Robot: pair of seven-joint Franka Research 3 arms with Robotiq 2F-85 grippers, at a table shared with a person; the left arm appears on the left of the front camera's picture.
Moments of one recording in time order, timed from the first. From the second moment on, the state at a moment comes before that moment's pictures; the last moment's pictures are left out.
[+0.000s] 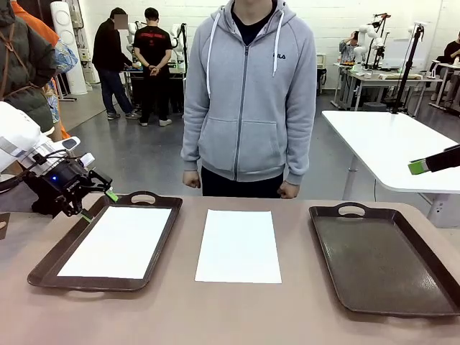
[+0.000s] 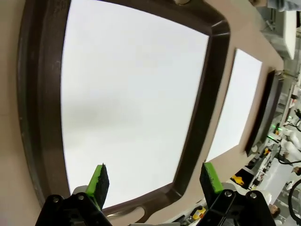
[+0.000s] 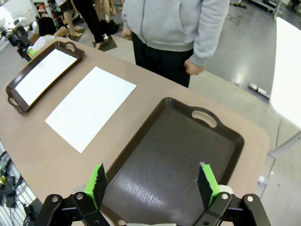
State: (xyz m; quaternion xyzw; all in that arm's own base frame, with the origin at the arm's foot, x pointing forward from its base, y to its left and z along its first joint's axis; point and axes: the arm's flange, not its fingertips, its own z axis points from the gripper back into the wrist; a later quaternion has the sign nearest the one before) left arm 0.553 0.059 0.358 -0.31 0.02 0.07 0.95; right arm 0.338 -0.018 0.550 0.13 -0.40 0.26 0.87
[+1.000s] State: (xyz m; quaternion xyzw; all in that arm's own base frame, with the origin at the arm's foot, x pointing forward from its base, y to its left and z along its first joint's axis) left arm 0.553 0.065 0.351 -0.28 0.03 0.06 0.96; right arm 0.338 -0.018 0.550 0.13 -0.40 0.26 0.87
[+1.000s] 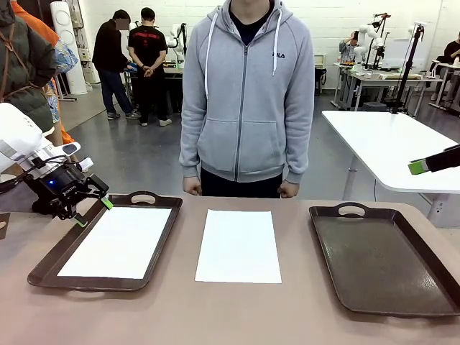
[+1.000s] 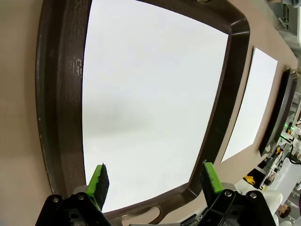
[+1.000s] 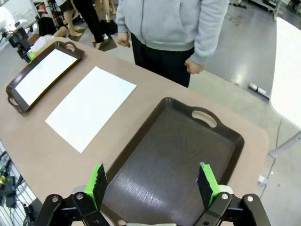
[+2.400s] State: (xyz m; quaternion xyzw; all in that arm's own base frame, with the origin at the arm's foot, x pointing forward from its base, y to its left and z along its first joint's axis) left arm 0.433 0.030 0.554 -0.29 -0.29 -0.28 0.87; right arm 0.338 -0.018 0.550 0.13 -0.40 0.26 0.87
